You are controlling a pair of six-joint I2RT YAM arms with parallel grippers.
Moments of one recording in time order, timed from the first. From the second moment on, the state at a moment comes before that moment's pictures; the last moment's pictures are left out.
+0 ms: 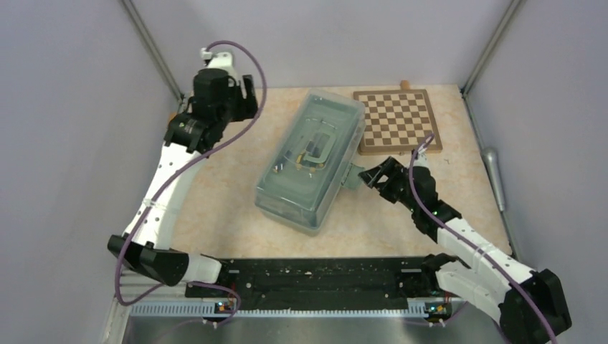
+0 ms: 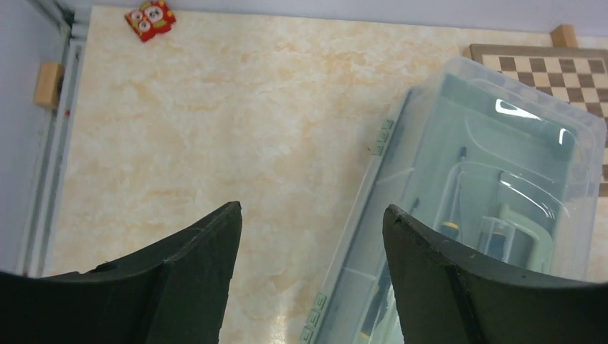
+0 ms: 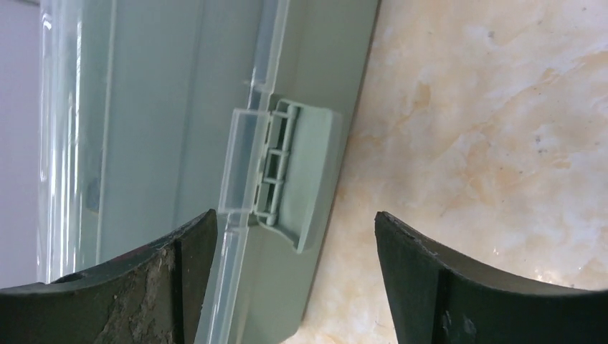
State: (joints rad) left arm -0.40 1.40 1.69 -0.71 -0.29 -0.23; right arm 0.48 0.88 0.45 0.03 0.03 0.94
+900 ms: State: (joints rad) left arm -0.12 1.38 1.42 -0.67 0.39 -0.39; right arm 0.33 1.30 0.52 0.49 -0.41 1.09
